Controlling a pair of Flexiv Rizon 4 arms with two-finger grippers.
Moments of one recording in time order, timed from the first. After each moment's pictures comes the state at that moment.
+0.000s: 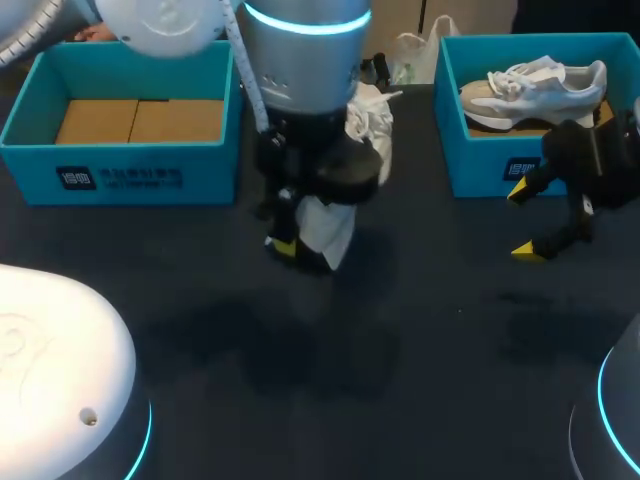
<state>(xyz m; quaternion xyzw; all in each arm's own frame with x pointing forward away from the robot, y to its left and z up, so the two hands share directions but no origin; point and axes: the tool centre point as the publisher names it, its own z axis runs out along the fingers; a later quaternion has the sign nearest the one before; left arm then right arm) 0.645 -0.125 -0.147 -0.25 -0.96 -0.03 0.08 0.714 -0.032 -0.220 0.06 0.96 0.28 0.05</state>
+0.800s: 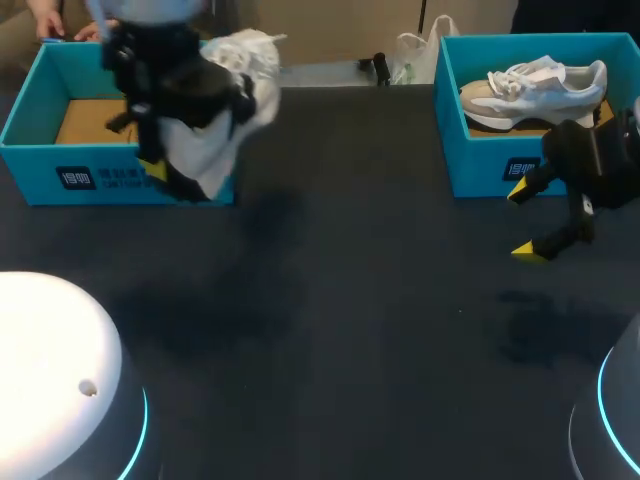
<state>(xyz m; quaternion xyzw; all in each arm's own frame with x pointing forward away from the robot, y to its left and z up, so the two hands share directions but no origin) 0.745 0.028 -0.125 -0.24 -0.97 -0.04 0.08 0.714 -0.032 -0.220 0.06 0.96 0.28 0.05</state>
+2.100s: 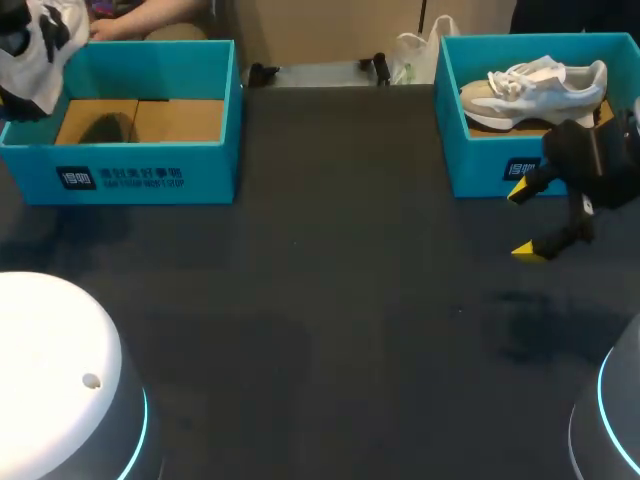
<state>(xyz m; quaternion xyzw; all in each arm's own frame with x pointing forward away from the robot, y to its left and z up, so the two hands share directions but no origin) 0.920 0.283 -0.155 -0.11 -0.99 0.00 0.05 0.714 -0.032 -0.220 0.06 0.96 0.28 0.05</state>
